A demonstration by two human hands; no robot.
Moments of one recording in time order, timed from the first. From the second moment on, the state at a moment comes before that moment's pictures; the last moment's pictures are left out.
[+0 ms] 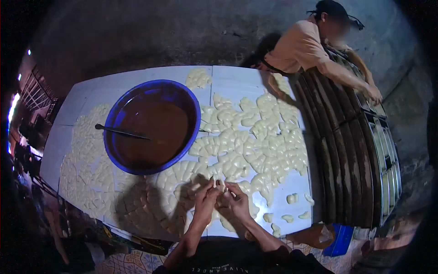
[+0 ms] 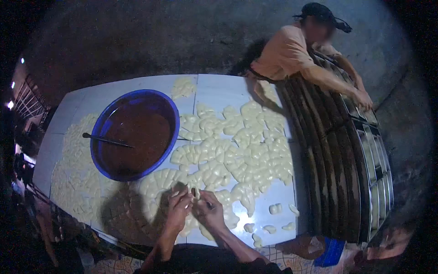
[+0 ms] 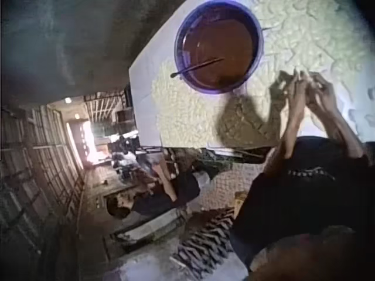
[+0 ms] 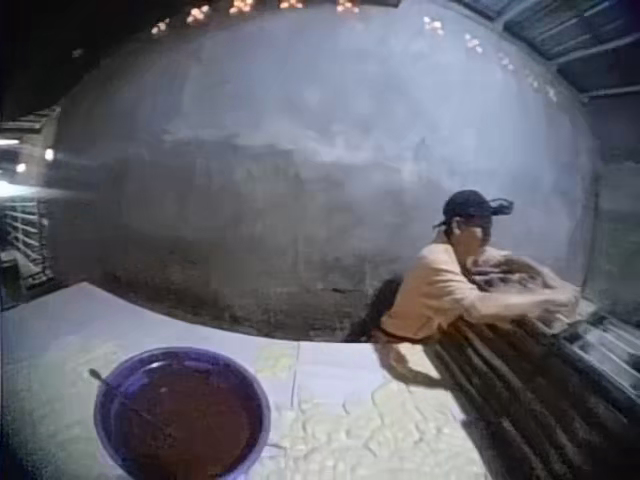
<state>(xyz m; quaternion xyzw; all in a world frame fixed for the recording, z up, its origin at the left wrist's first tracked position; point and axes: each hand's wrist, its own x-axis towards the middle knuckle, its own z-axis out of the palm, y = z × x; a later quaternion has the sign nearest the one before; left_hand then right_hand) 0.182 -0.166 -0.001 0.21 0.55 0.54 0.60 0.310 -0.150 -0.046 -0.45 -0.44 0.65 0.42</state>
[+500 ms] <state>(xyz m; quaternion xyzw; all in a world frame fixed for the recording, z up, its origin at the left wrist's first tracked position) 0.250 -0.221 -0.023 0.47 0.54 0.42 0.56 0.413 -0.227 -0.014 -0.41 -0.68 0.39 0.46</state>
